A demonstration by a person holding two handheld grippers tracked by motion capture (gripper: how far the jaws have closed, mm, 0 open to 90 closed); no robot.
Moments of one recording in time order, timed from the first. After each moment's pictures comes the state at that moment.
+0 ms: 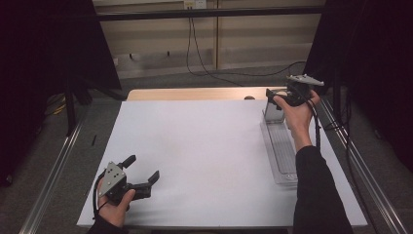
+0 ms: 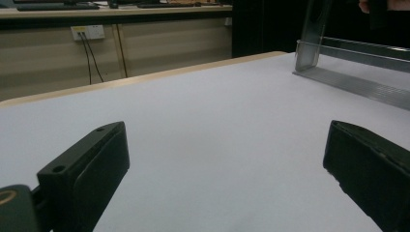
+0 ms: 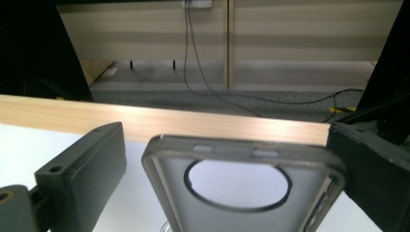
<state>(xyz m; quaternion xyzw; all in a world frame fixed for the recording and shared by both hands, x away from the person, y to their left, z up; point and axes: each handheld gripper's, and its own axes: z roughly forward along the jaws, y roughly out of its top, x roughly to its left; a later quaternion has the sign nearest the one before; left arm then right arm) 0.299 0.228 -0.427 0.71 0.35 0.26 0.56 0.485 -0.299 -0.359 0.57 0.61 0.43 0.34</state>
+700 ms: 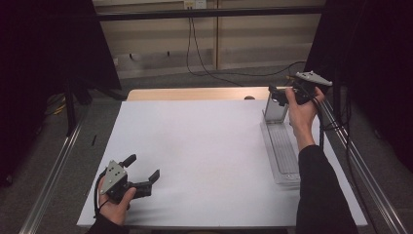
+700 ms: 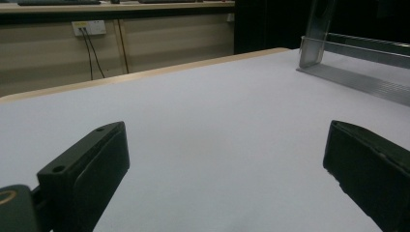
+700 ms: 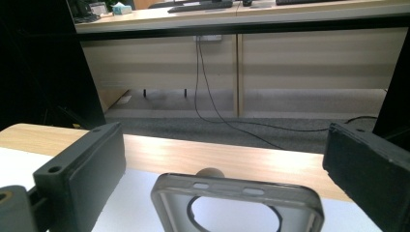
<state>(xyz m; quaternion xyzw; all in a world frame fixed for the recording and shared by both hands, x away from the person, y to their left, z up) 0.304 0.227 -0.429 0.71 0.35 0.26 0.55 0.481 -0.307 -0.348 0.55 0.59 0.48 0.35</state>
